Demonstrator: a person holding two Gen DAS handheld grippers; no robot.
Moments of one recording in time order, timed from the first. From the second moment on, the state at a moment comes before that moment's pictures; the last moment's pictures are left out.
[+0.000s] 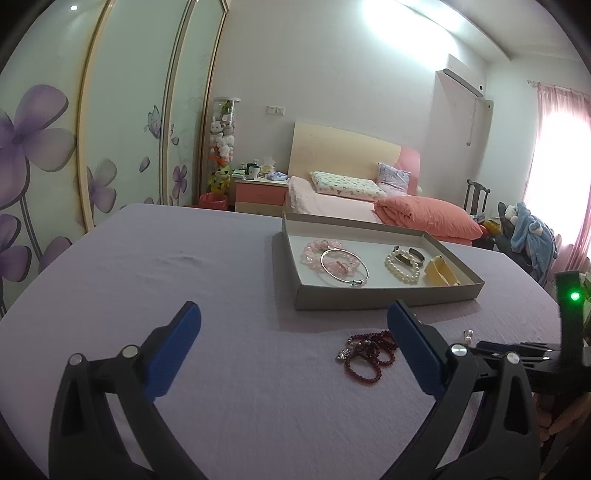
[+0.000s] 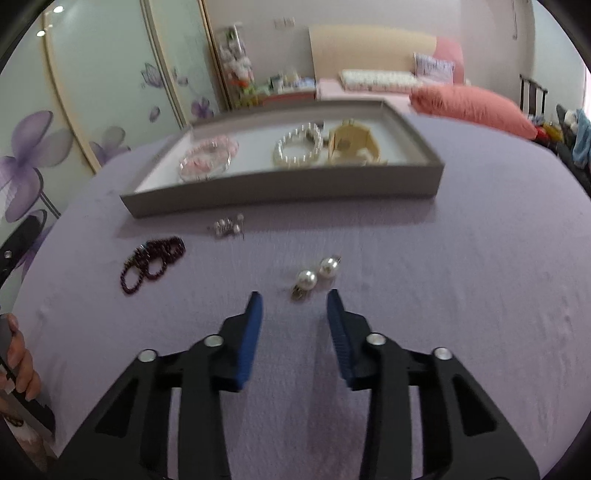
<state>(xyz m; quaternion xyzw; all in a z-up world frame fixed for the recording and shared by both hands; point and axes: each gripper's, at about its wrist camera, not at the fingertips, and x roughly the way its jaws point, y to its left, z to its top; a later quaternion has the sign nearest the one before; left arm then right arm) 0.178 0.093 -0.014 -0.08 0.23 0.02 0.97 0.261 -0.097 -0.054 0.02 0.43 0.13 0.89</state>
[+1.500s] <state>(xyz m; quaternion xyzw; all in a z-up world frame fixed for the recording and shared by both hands) 0.260 0.002 -0.063 0.00 0.43 -0.03 0.90 0.254 -0.182 -0.054 0.06 0.43 0.03 0.90</state>
